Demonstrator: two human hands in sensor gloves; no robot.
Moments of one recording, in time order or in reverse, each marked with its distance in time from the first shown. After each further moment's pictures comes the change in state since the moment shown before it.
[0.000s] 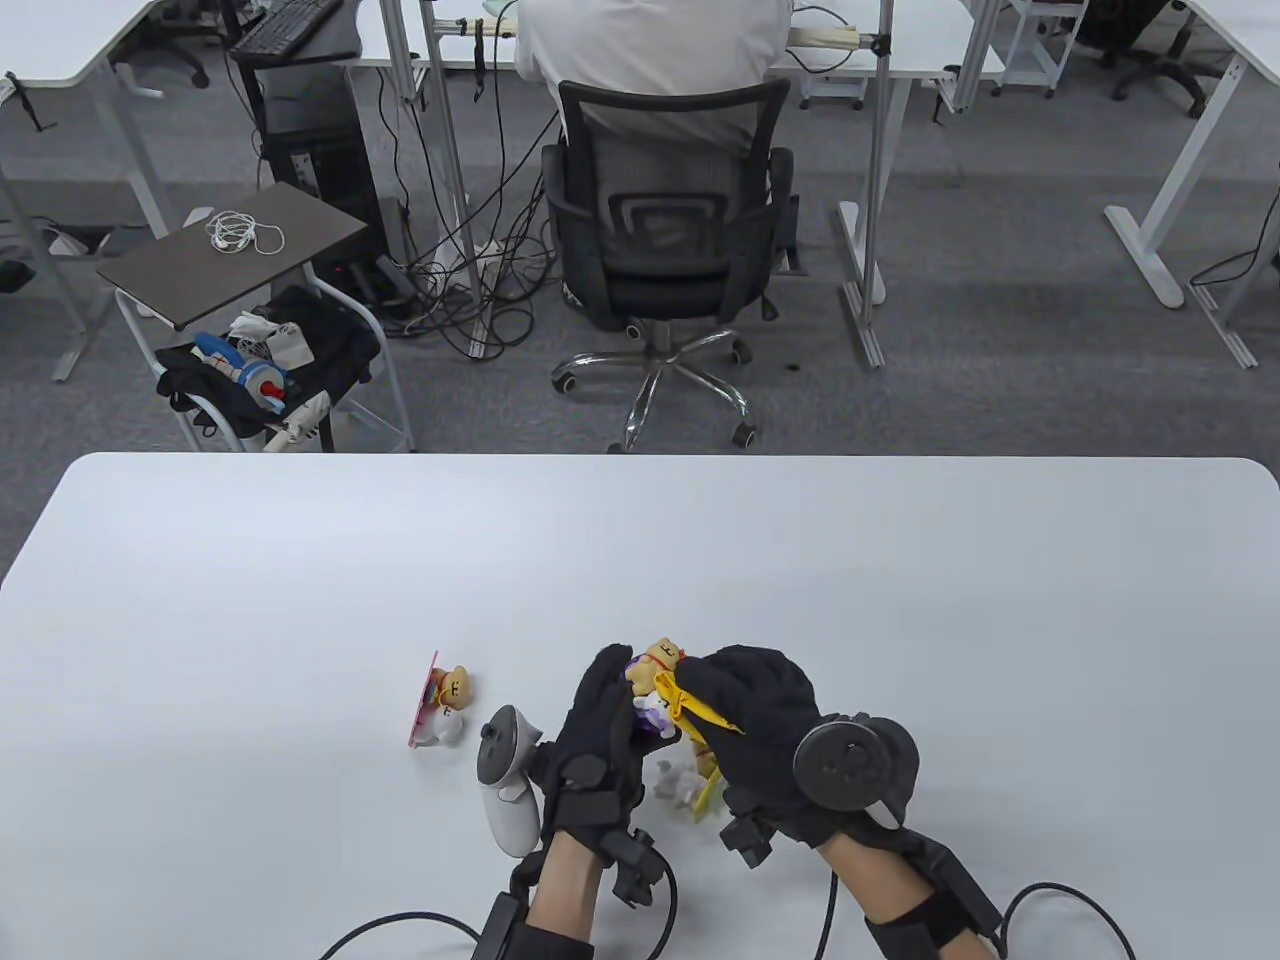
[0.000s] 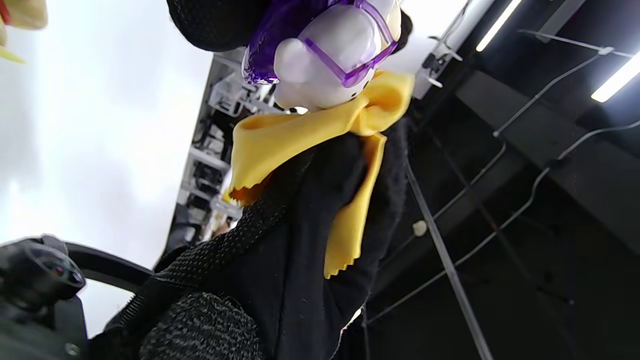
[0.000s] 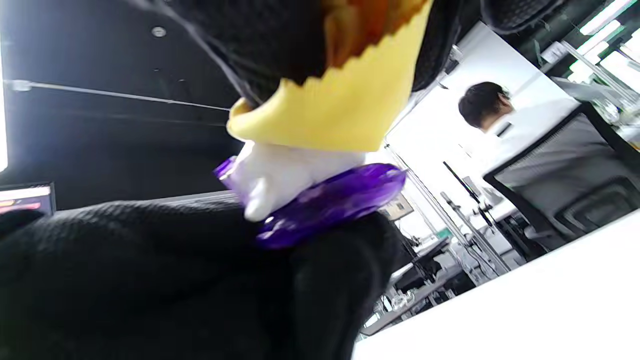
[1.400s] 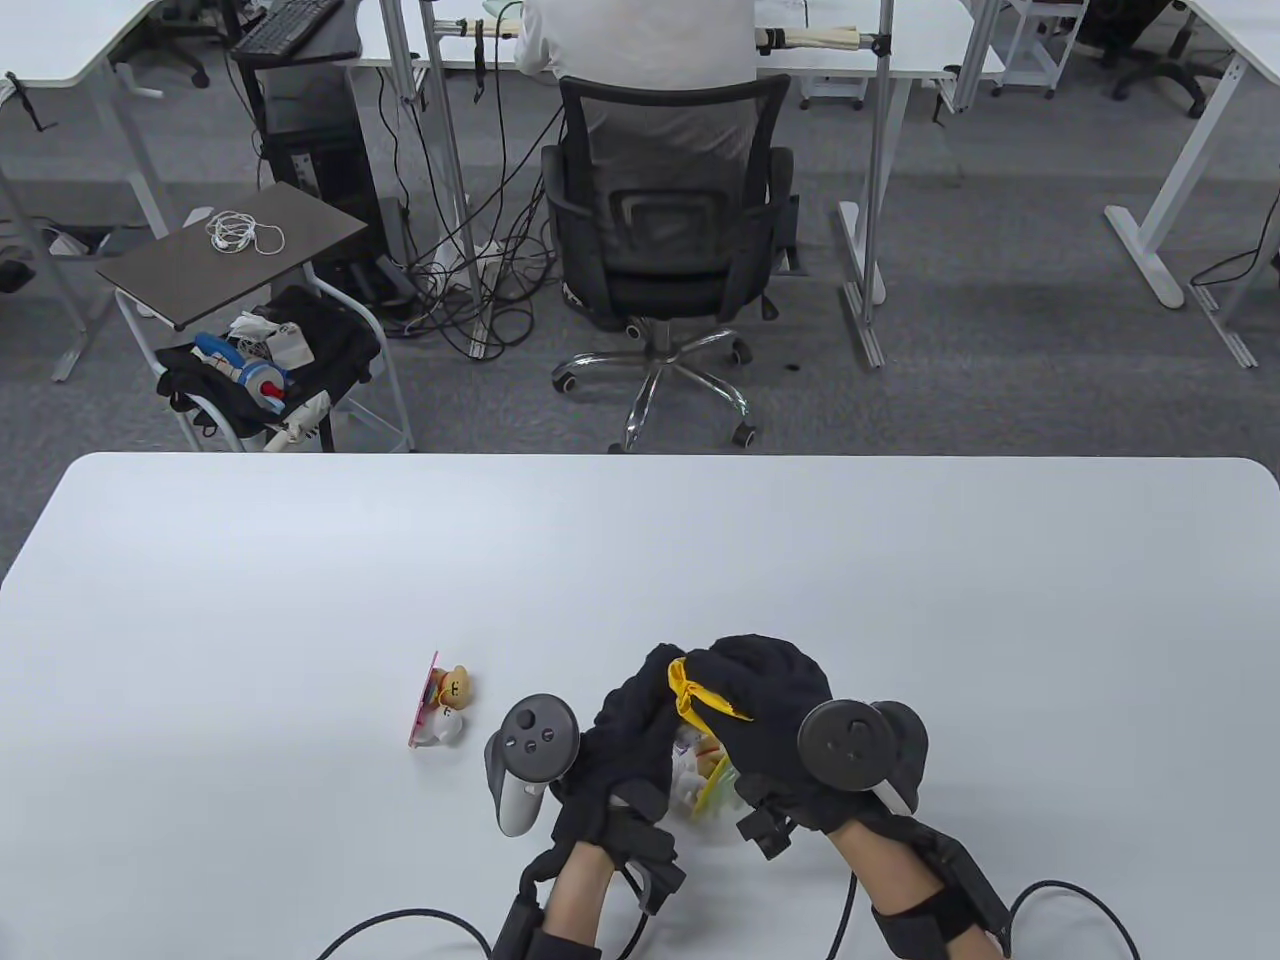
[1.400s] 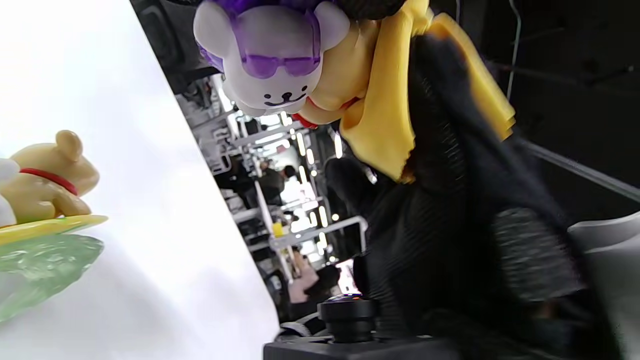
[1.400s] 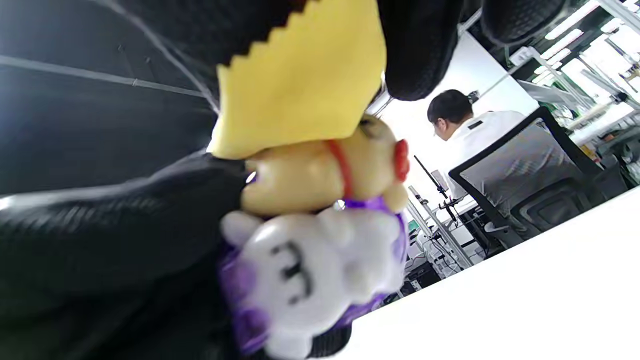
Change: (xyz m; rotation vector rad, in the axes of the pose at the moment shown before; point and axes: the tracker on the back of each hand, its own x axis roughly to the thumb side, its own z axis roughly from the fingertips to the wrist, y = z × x) left_hand 0.019 -0.018 -0.004 -0.044 -0.148 -0.676; right_hand -0.005 -0.014 -0.008 0.023 0.061 0.027
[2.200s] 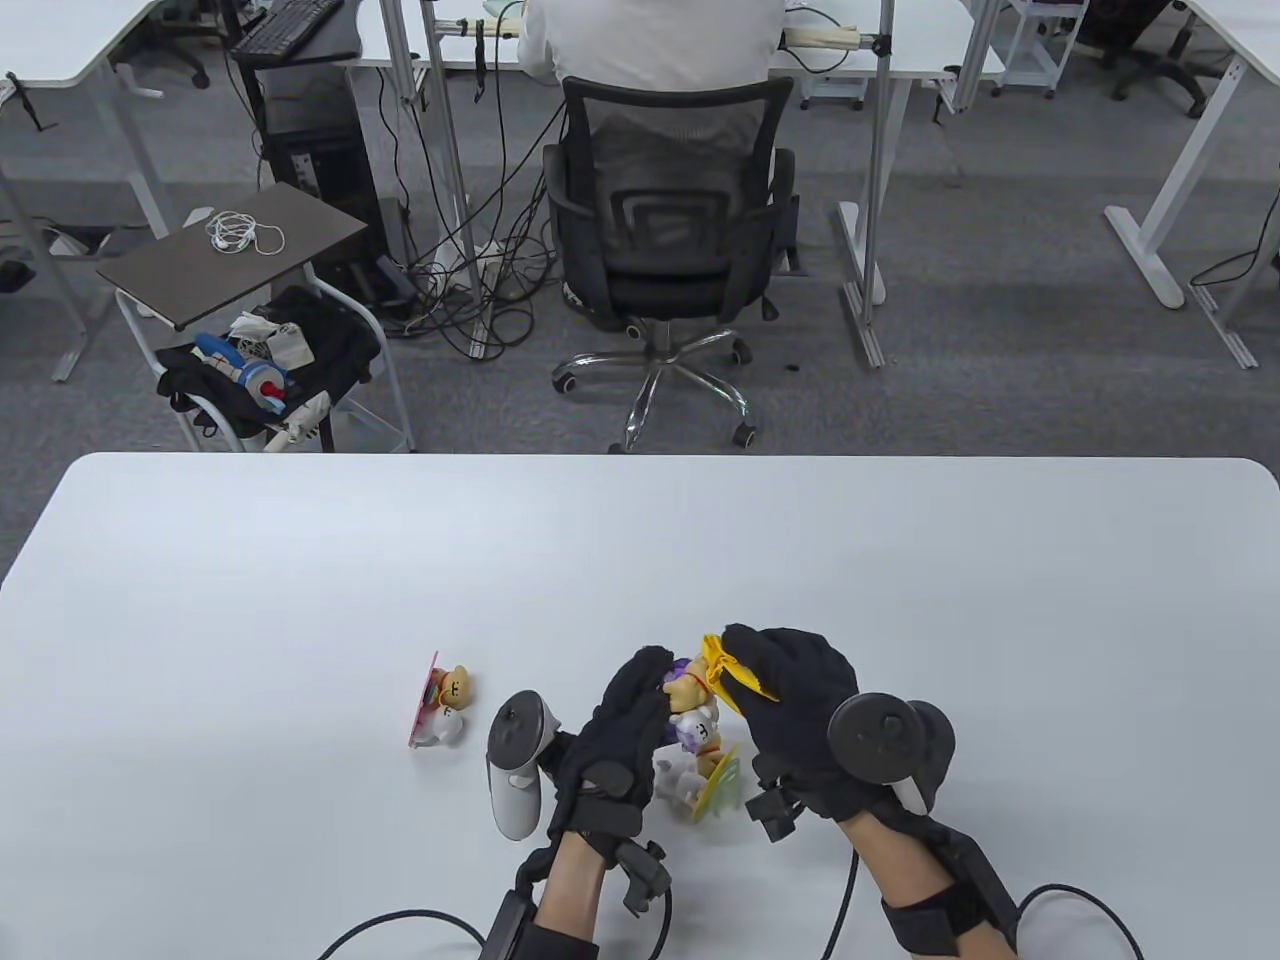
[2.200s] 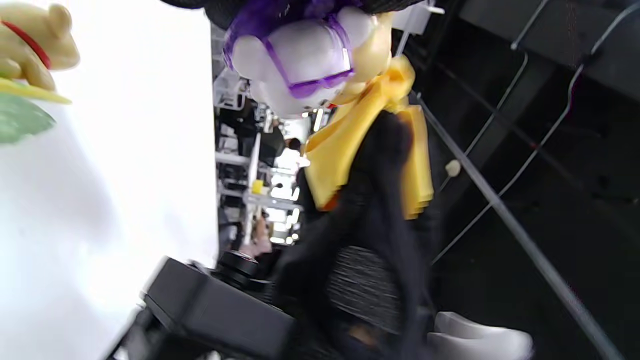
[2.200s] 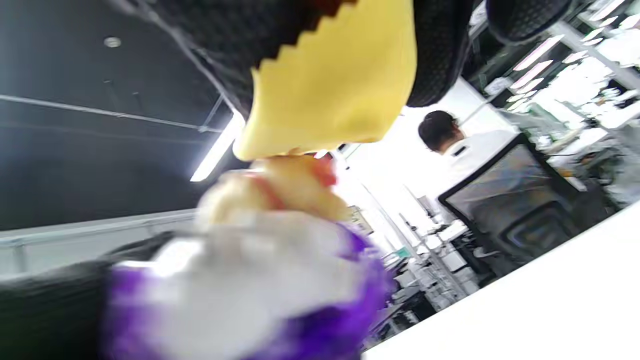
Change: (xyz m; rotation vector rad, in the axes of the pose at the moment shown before) left_hand -0.025 -0.004 -0.003 -0.084 0.115 0.378; right_hand 0.008 -0.003 0.002 -0.059 -0.055 0.011
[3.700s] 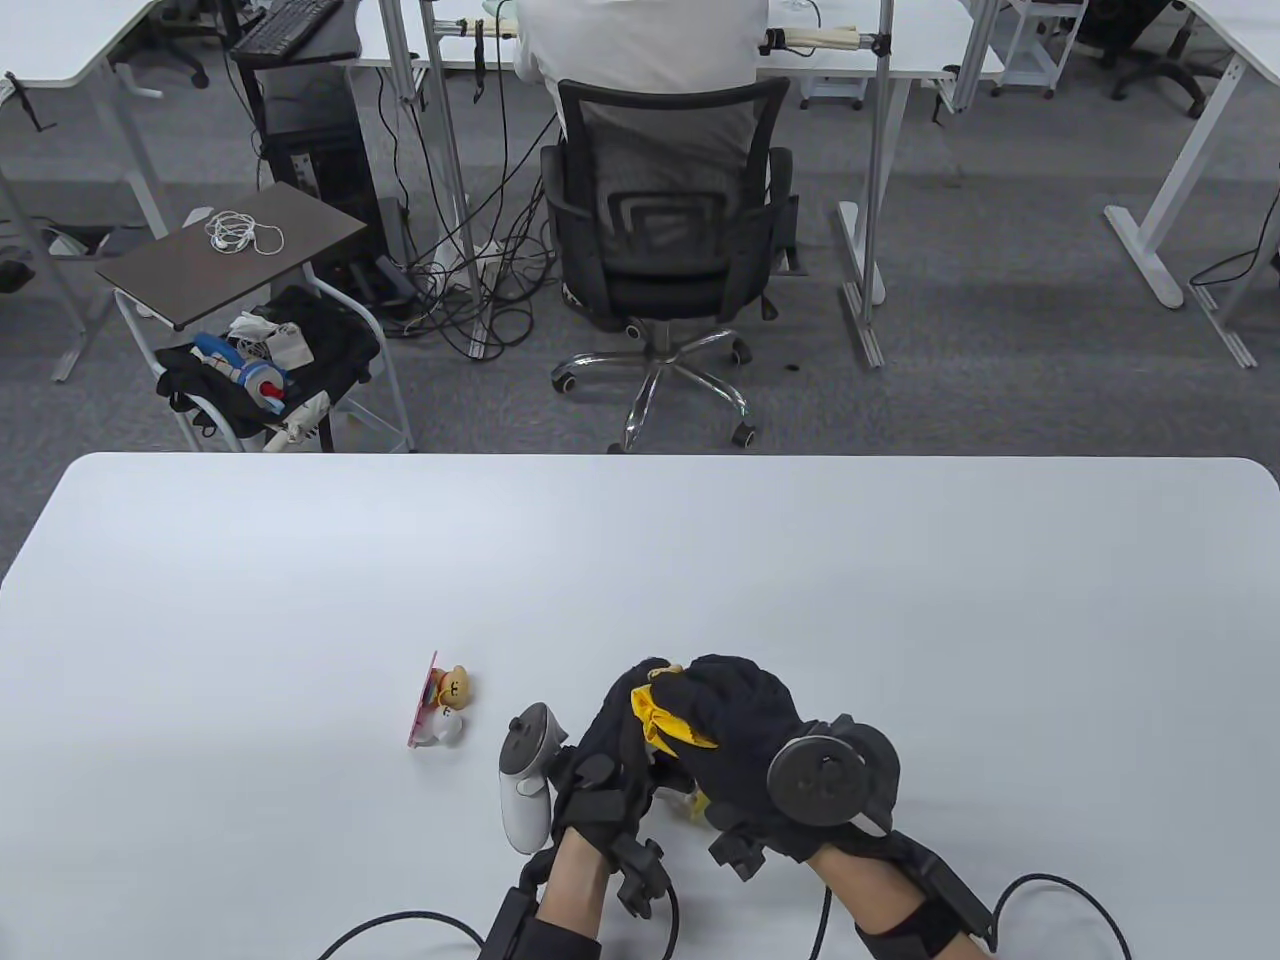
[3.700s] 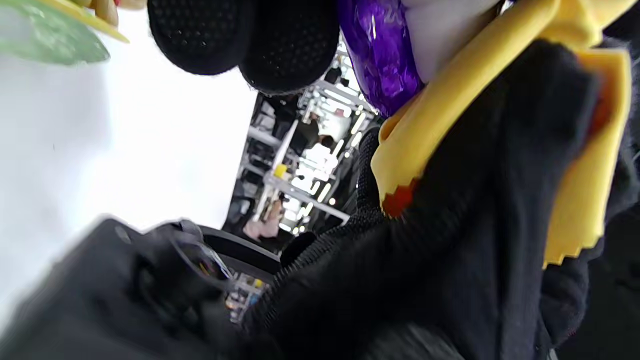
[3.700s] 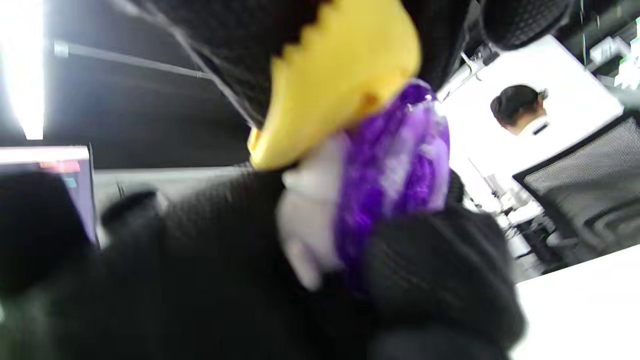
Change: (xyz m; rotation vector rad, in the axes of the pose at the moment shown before) left_hand -0.027 -0.007 0.003 -0.018 0.139 0.349; right_hand 0.044 0.021 0.008 0.053 -0.161 0.101
